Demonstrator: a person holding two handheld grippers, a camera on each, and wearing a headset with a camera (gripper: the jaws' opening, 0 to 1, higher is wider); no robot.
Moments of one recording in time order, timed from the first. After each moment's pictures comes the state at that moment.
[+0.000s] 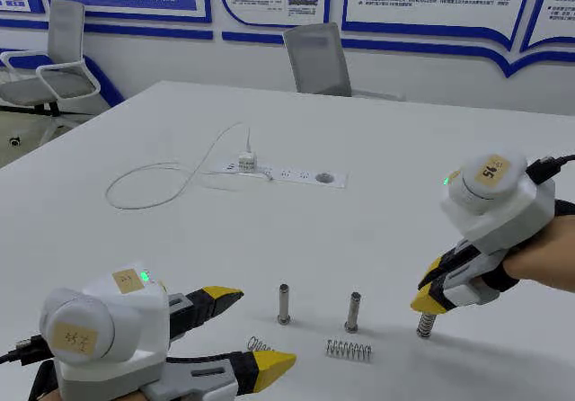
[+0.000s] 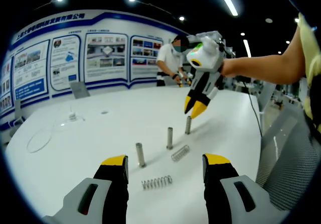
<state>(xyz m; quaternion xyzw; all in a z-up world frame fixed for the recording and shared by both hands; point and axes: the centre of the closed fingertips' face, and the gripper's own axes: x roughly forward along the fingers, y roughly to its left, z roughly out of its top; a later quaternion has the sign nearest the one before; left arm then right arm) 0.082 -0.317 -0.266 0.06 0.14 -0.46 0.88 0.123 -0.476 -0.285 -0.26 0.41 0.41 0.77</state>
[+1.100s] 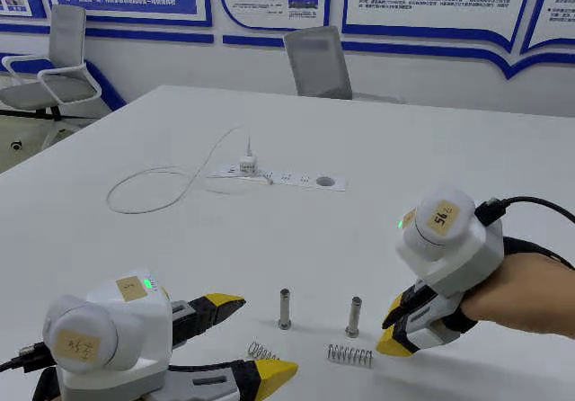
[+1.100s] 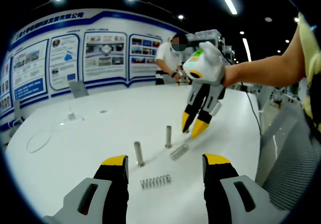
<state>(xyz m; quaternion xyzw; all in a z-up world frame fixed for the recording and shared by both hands) 0.080 -0.317 -0.268 0.06 0.15 -0.46 0.87 0.100 -0.432 -0.322 -0.27 0.42 0.47 0.73</state>
